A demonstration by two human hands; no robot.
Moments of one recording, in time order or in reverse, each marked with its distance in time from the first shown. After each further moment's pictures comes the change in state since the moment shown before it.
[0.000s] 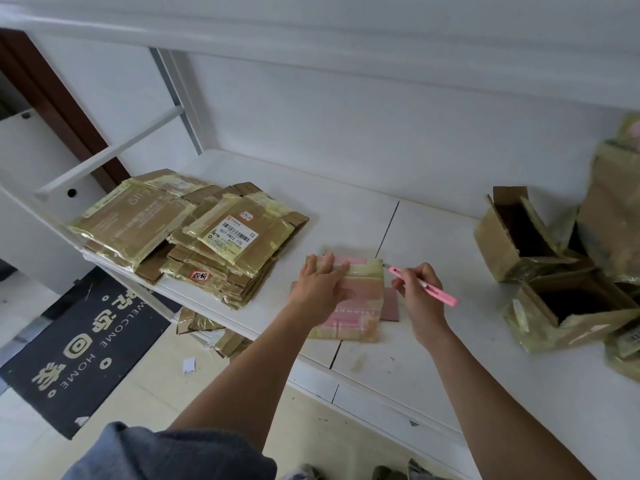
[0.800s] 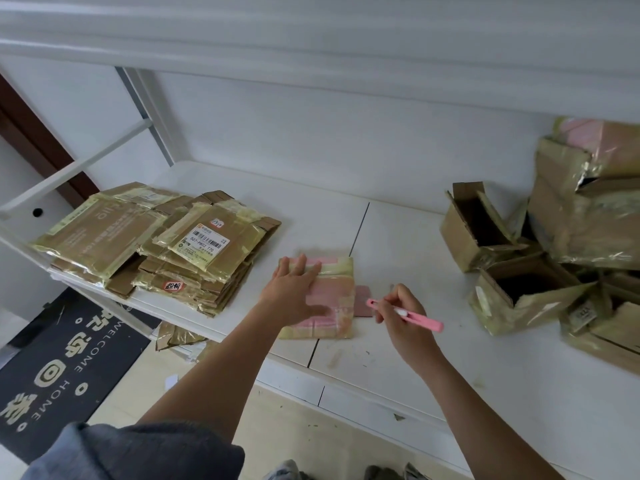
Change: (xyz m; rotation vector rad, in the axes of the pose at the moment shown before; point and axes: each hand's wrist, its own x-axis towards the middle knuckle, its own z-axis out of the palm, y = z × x) left_hand -0.005 0.004 -0.008 0.162 -0.083 0.033; right_hand -0.060 -0.012 -0.046 -0.264 -0.212 -0.178
